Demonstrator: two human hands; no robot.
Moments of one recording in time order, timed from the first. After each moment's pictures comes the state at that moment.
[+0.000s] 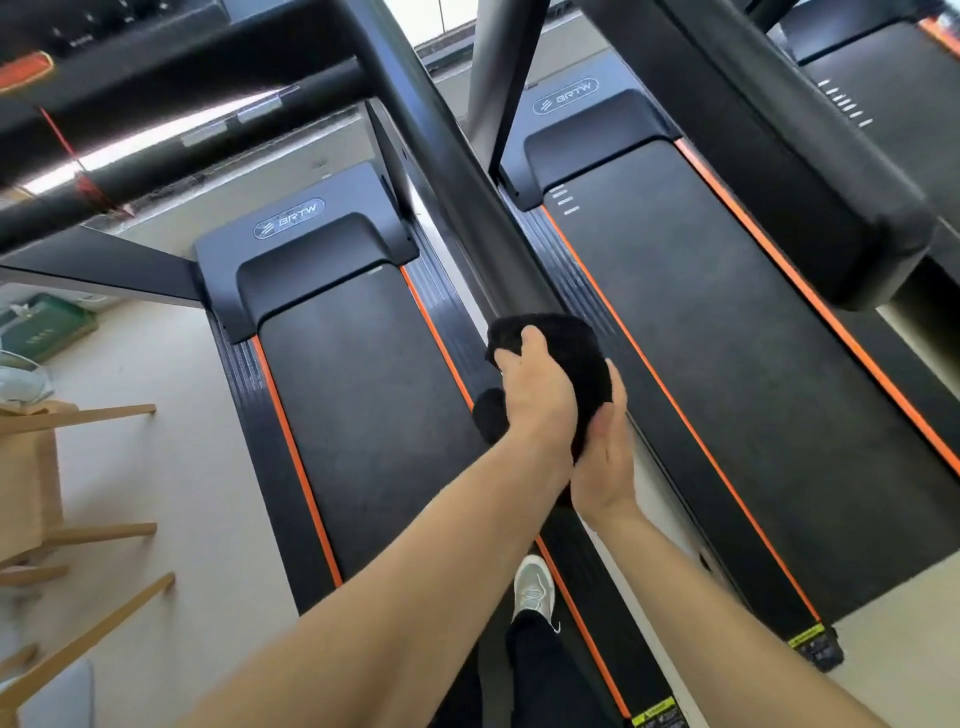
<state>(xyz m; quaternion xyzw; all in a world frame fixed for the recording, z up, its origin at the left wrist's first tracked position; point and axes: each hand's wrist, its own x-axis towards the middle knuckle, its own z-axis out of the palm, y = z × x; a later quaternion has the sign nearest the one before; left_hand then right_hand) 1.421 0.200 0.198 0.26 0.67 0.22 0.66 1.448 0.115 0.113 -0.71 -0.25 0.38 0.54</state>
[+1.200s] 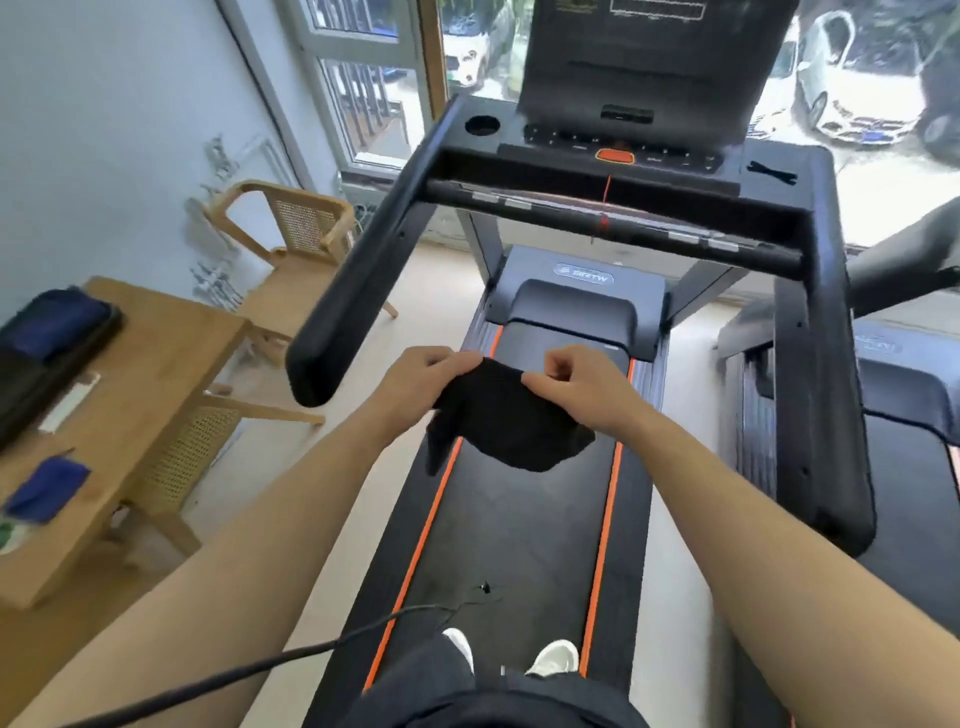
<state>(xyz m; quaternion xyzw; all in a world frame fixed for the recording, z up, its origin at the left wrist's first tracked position) 0.947 0.130 0.369 0.43 0.69 0.34 0.47 1.160 0.202 0.354 -0.47 -0.77 0.41 0.15</state>
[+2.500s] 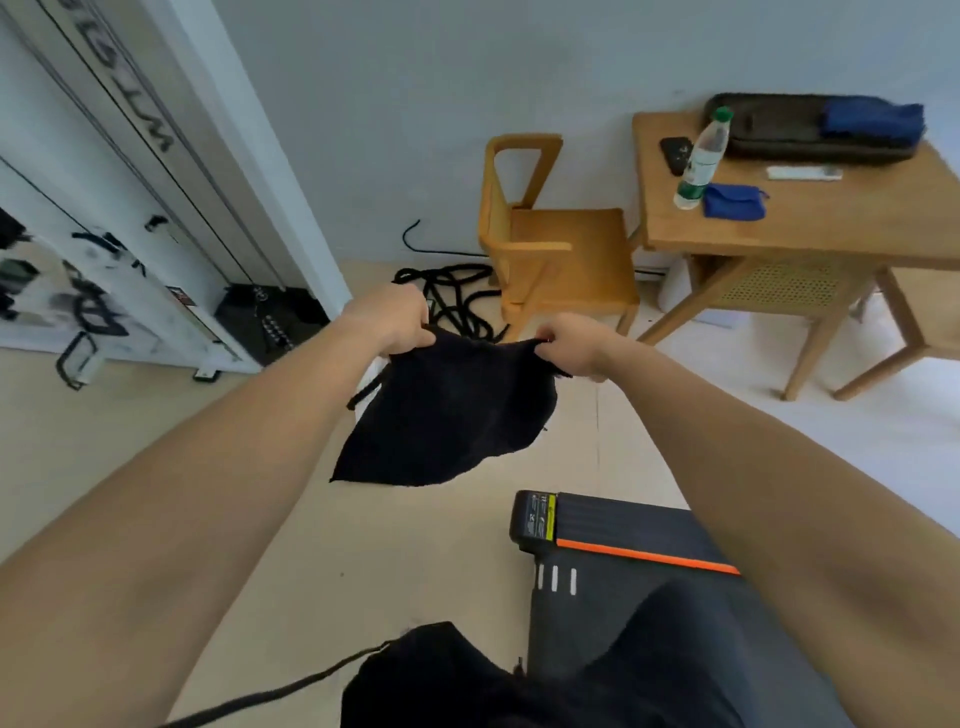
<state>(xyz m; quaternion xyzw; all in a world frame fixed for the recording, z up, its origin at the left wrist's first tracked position) 0.776 -0.706 0.134 -0.03 0.98 0.05 0.19 0.752 -0.465 0.098 0.14 -0.93 0.22 -0.26</state>
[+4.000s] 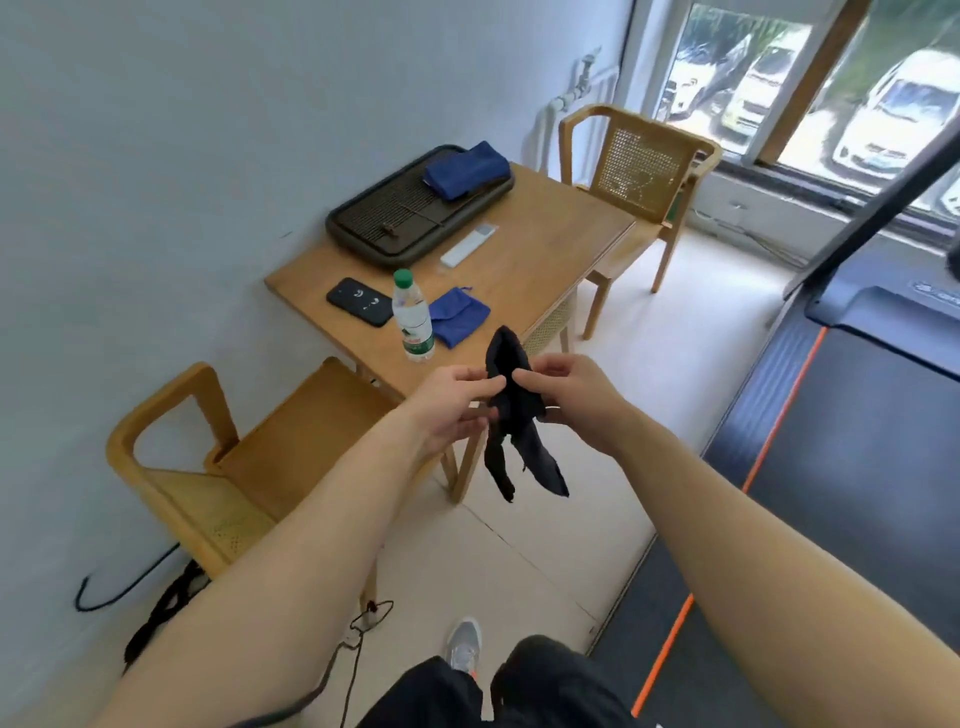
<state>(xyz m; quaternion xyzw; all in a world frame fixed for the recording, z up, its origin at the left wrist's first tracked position) 0.309 -0.398 0.108 0.14 0.65 0.51 0.54 0.446 -0.274 0.098 -0.34 -0.62 0.70 0.10</state>
